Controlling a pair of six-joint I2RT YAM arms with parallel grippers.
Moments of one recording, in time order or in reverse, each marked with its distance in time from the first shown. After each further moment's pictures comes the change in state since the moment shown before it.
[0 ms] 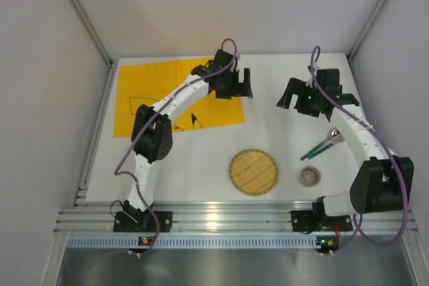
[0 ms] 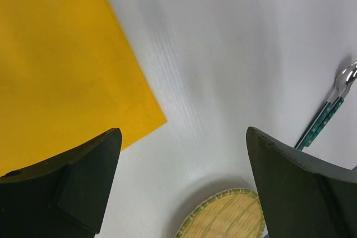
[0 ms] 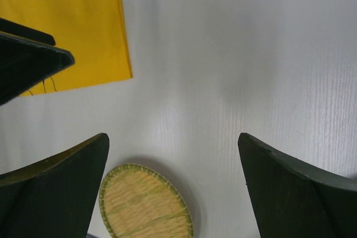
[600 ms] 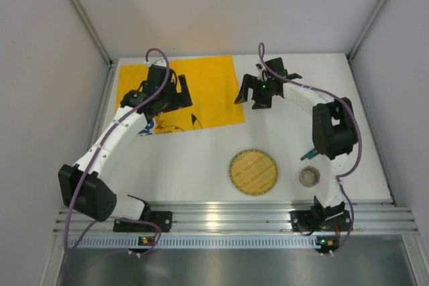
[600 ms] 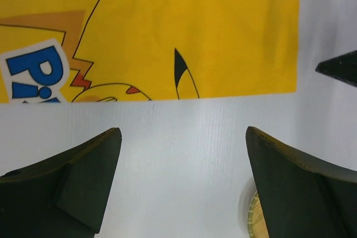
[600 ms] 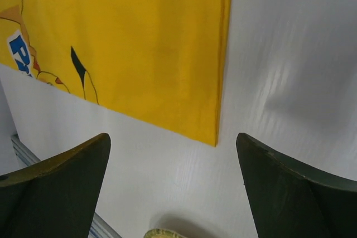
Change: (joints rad) left arm 0.222 -0.792 -0.659 -0.055 -0.381 -0.002; right arm 0.230 0.588 0.410 0.077 -0.195 0.105
